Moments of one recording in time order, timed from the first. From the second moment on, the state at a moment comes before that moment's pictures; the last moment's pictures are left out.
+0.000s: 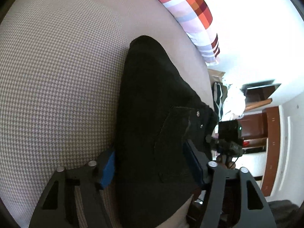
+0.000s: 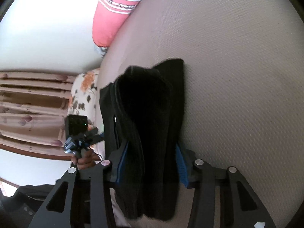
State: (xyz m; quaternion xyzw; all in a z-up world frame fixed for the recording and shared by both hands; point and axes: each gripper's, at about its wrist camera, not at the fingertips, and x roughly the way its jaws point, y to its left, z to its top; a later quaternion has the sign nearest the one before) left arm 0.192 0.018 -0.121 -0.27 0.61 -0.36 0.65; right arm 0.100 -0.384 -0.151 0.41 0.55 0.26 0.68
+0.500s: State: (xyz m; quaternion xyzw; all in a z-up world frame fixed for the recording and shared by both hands) left arm 0.173 -0.019 -0.107 -0.15 0.59 -0.27 0.74; right arm 0.093 -0.355 -0.129 0.36 0.54 0.15 0.74
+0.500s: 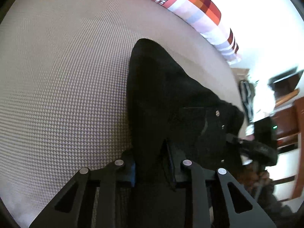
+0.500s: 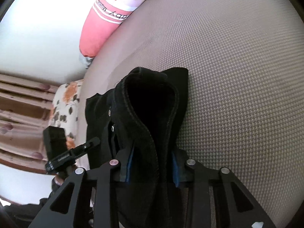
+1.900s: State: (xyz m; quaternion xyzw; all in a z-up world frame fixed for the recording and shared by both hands) left arm 0.206 0.003 -0.036 -0.07 0.50 -0.18 0.84; right arm 0.197 -0.269 -0.076 0.31 0.51 0.20 0.78
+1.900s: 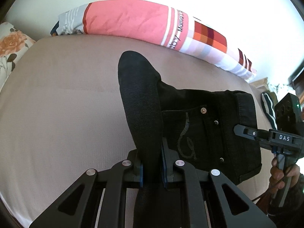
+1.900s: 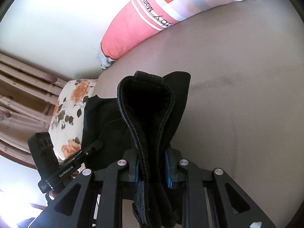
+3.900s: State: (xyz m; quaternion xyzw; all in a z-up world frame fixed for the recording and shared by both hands) left arm 0.130 0.008 -0.039 0.05 0.43 -0.02 0.90; right arm 0.132 -0.207 -0.054 0.14 0.44 0.02 0.89
